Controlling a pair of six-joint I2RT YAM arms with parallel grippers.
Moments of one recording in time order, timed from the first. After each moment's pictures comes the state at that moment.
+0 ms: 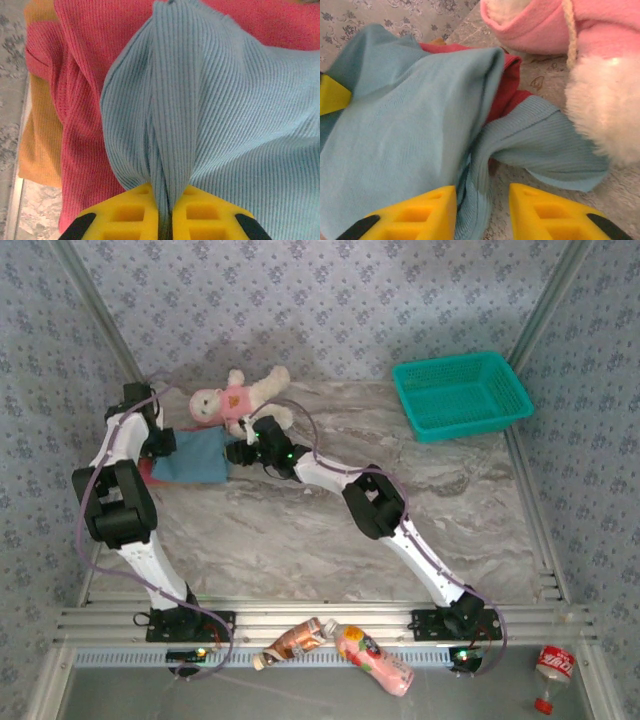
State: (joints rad) left arm 0.22 1.91 1.57 -0.87 -0.10 0.00; right arm 0.81 2.64 2.18 0.07 -0.28 0.48
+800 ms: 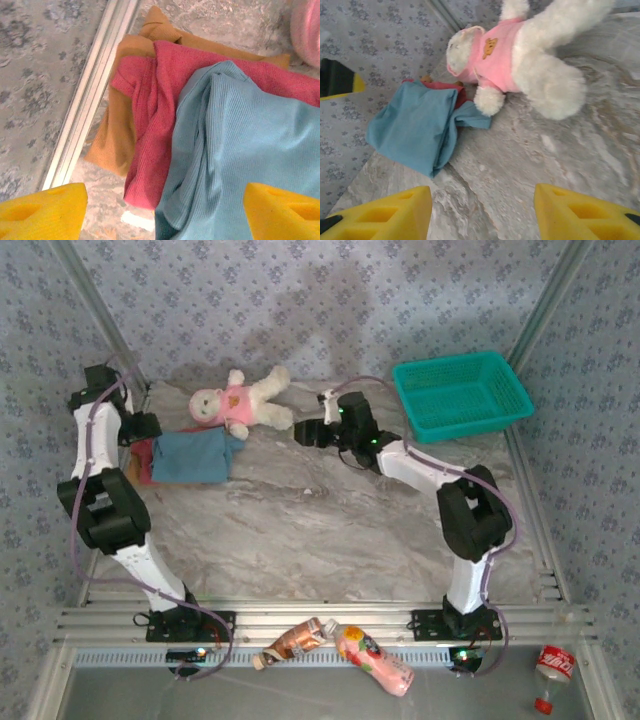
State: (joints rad) left arm 0.33 1.84 1.77 -1.04 -0.02 -0.04; right arm 0.57 1.83 1.33 0.07 -0.36 0.44
